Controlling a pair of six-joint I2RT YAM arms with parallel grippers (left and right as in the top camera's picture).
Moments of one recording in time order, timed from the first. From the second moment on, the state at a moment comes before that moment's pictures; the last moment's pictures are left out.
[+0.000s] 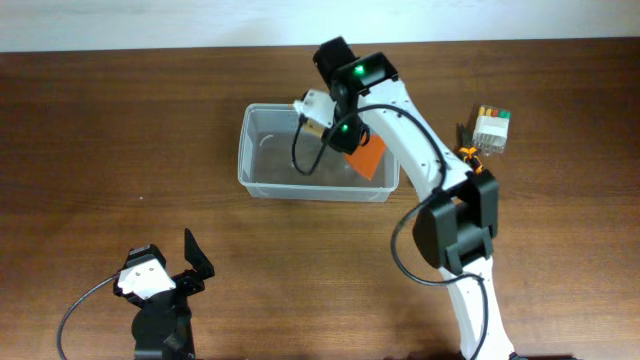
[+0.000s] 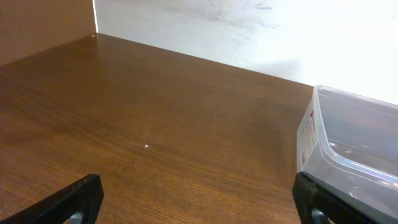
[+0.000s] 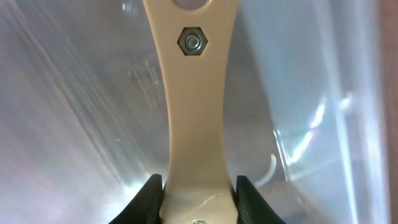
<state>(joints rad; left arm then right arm) -0.05 0.02 0.10 -0.29 -0.33 -0.22 0.46 2.38 2.29 -1.32 -0.03 -0.69</state>
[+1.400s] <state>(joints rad) -0.05 0.02 0.10 -0.29 -0.33 -0.22 -0.24 2.37 2.45 -1.34 -0.04 0.18</state>
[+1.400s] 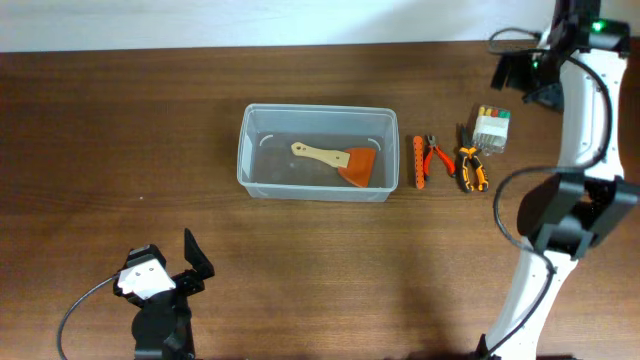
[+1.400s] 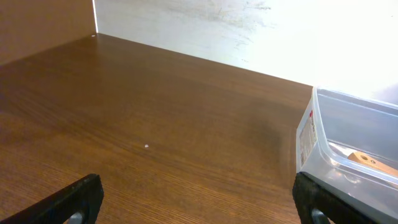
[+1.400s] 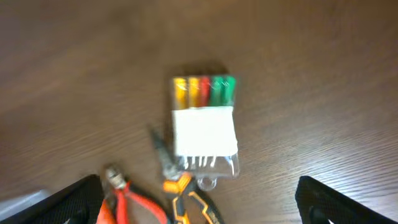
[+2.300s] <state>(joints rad) -0.05 0.02 0.10 -0.29 -0.33 -0.22 -0.22 2.63 2.44 -1.28 -0.02 0.24</state>
